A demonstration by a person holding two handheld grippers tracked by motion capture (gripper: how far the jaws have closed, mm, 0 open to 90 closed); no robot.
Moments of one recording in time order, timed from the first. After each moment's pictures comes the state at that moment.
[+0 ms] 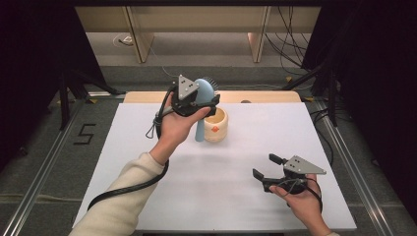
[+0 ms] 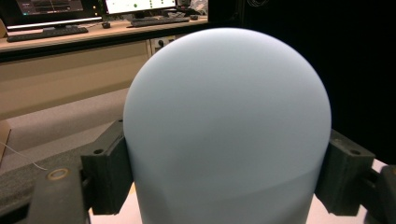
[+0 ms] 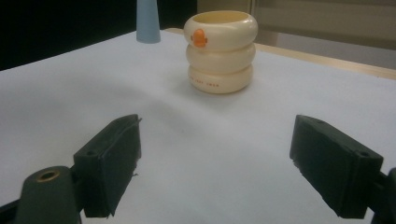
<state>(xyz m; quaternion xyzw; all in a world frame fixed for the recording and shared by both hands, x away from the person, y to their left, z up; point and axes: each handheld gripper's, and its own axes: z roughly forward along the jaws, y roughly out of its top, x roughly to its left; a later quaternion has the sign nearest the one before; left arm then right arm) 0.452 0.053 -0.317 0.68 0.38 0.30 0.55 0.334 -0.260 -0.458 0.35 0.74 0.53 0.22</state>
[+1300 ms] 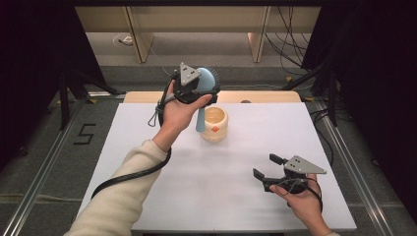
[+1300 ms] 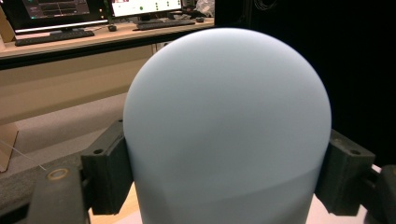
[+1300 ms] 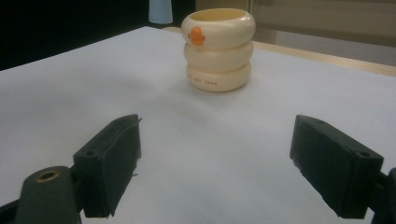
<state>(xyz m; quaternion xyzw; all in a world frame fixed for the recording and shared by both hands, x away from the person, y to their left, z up) 0.477 0.050 -0.302 0.68 0.38 0.31 0.55 0.335 -0.262 -0.460 0.36 0.74 0.52 0.22</state>
